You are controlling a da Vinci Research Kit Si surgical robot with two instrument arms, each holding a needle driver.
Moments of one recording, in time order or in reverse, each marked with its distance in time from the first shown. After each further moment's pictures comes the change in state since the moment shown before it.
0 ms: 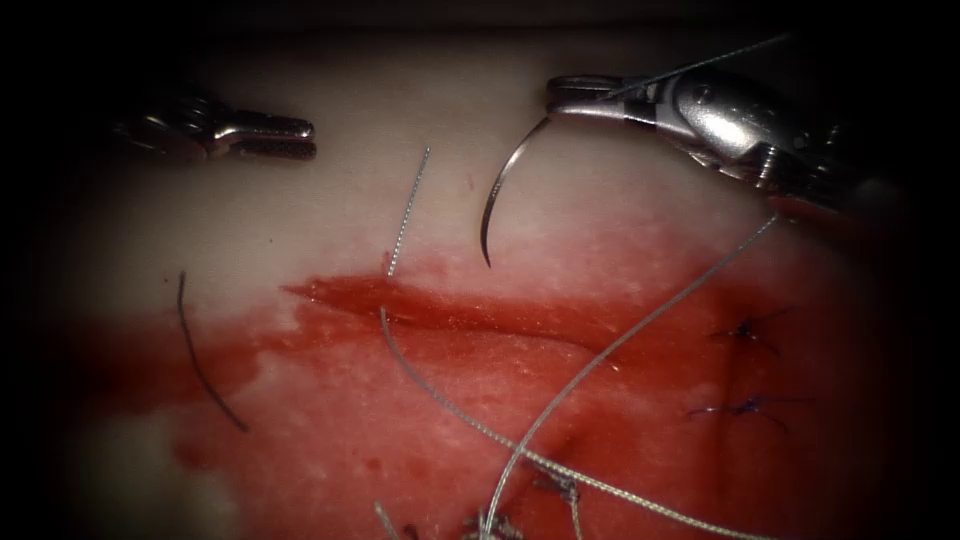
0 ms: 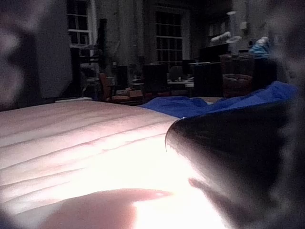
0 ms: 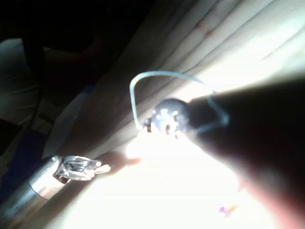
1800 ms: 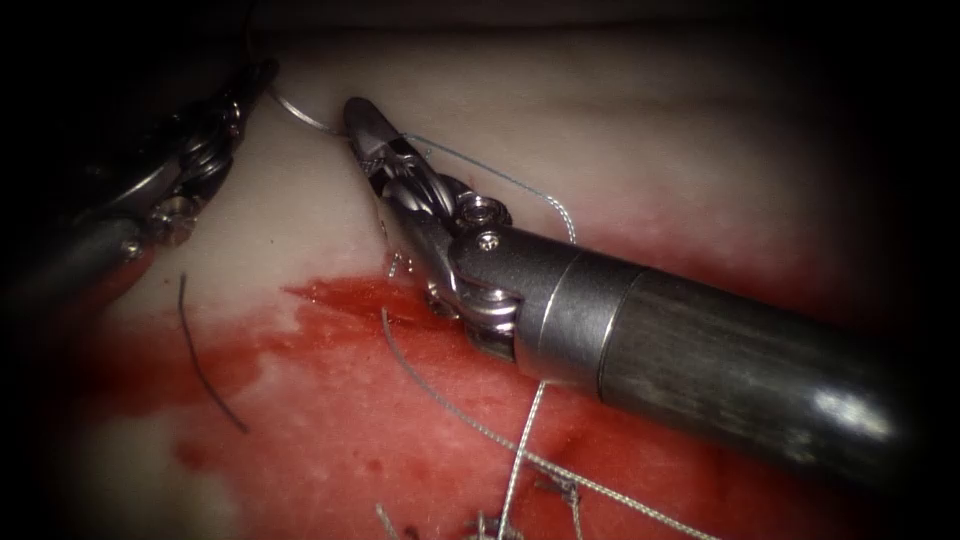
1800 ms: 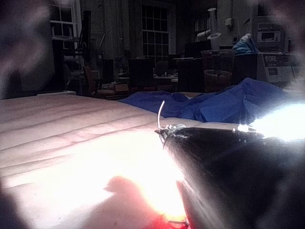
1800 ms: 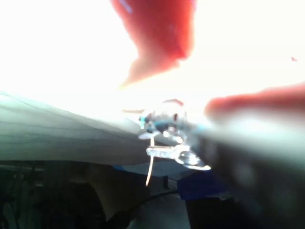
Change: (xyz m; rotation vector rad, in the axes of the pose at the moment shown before) right arm -0.001 0.008 0.018 1.018 -0.549 2.215; left arm -0.002 0.002 0.000 0.819 1.221 0.666
